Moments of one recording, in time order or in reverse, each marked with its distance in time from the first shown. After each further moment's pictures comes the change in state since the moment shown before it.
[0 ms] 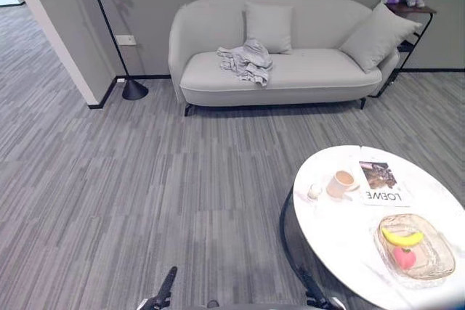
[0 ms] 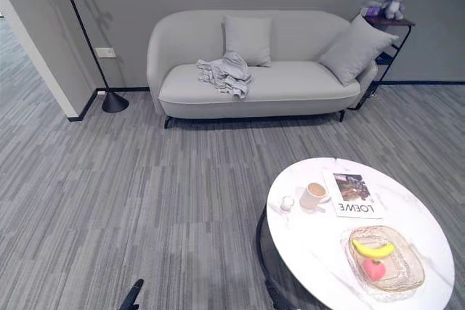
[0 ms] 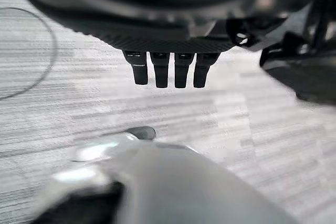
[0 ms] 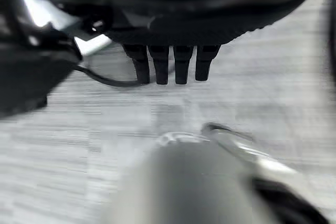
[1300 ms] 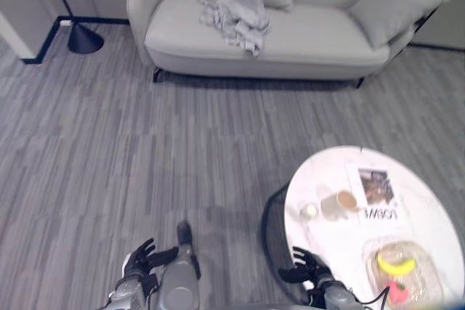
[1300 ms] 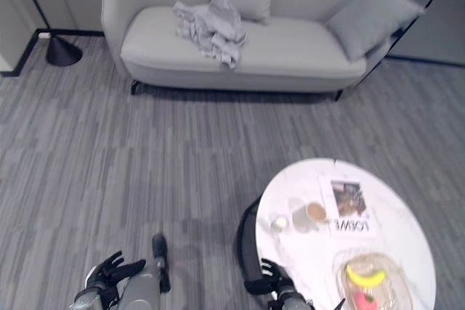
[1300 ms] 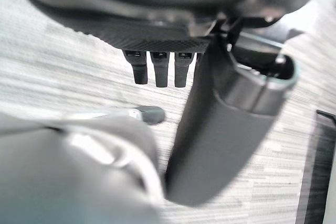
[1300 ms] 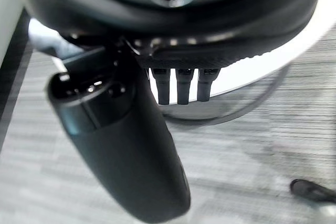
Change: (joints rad) left arm -0.140 0.034 0.173 -0.073 -0.215 -0.024 0.039; right arm -0.009 0.015 0.094 -0.181 0.039 -0.022 -0.015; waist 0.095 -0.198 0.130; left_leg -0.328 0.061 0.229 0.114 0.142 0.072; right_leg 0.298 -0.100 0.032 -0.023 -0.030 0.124
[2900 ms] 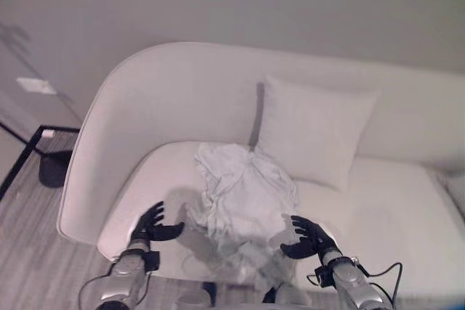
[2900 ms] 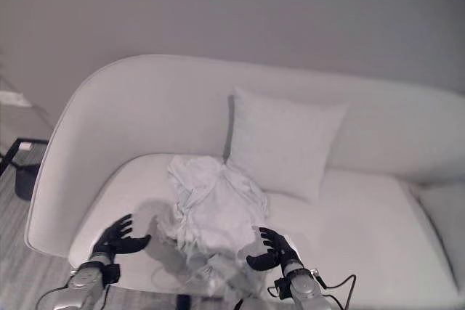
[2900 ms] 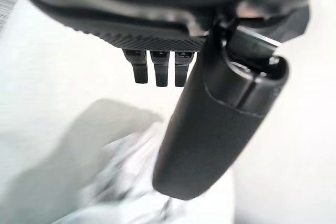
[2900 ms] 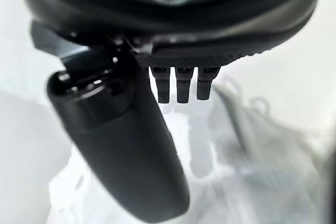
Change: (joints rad) left arm 0.124 0.086 0.011 -0.401 0.093 0.019 0.028; right arm -0.003 -0.146 -0.091 -0.319 -0.169 0.019 0.046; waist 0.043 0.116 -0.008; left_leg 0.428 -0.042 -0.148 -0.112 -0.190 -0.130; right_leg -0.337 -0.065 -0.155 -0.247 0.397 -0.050
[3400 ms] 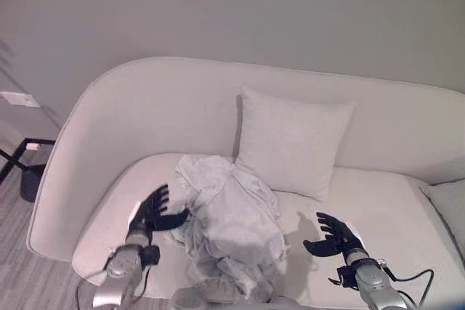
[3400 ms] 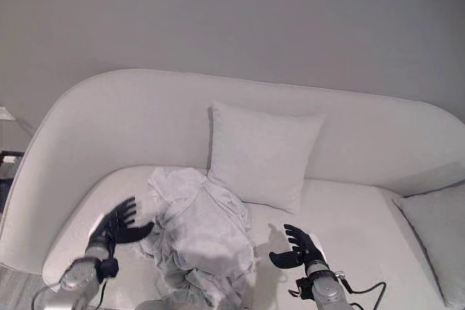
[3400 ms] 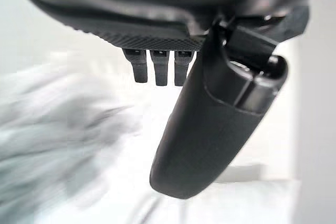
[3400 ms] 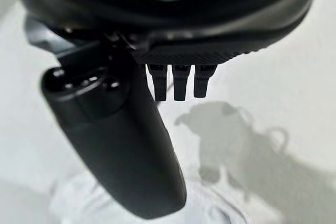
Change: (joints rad) left arm -0.036 0.036 -0.065 -0.341 -0.018 0.030 -0.039; right arm 0.007 -0.073 -0.054 -0.035 0.000 0.027 -0.008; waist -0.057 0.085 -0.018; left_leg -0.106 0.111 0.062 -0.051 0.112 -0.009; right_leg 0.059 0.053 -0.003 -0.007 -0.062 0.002
